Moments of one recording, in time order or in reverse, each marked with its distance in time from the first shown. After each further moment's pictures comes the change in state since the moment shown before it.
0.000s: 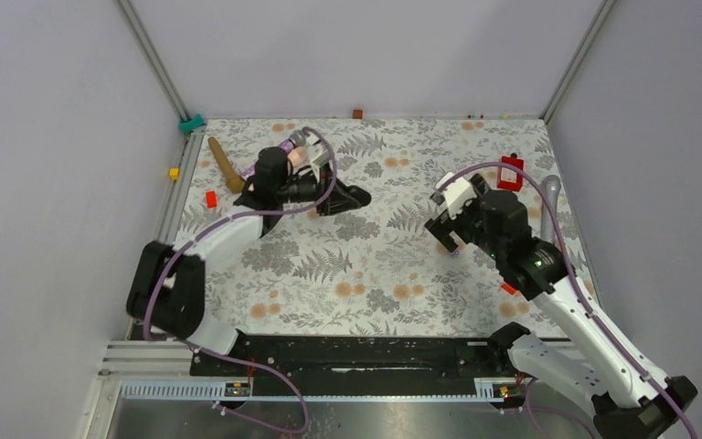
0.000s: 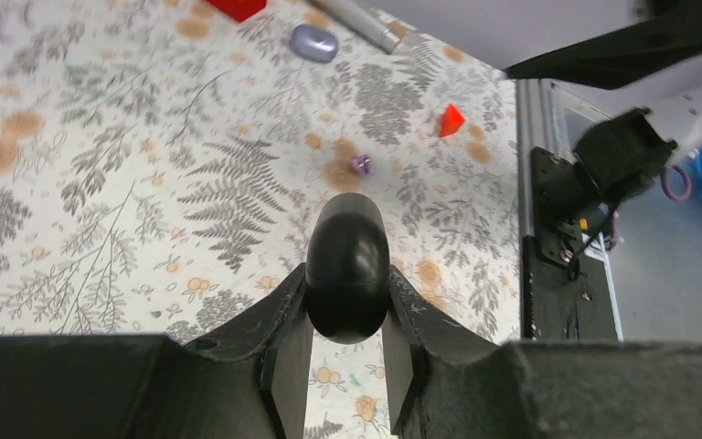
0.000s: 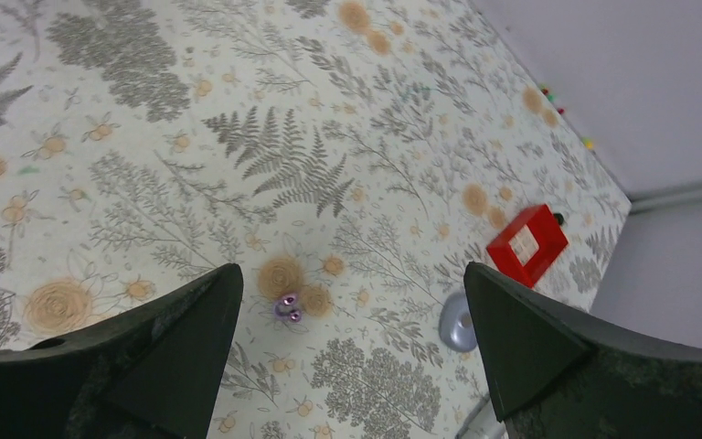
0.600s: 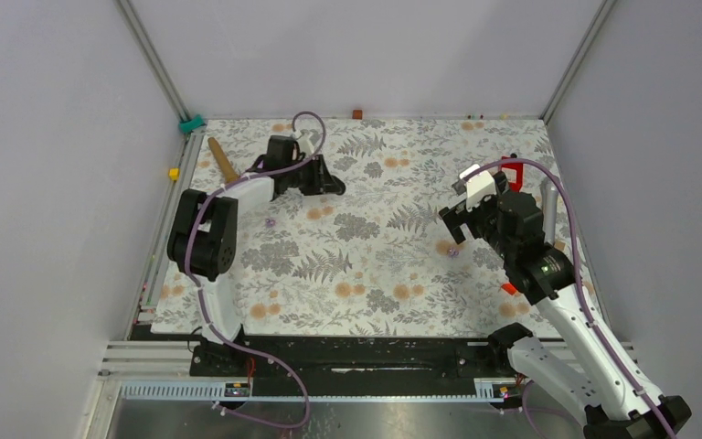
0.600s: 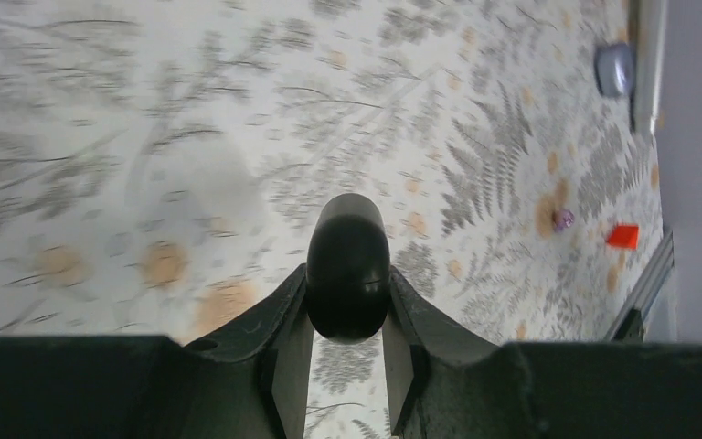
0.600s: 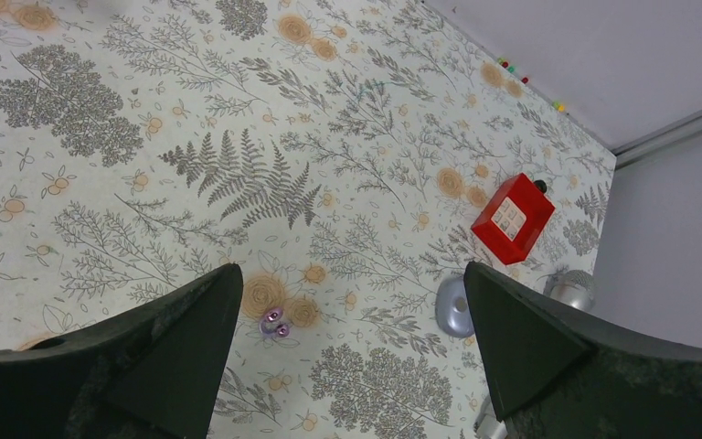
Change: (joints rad) left arm 0.096 0.470 0.343 -0.369 -0.382 -0.235; right arm -0.154 -0.076 -0.063 0.096 -0.008 0.097
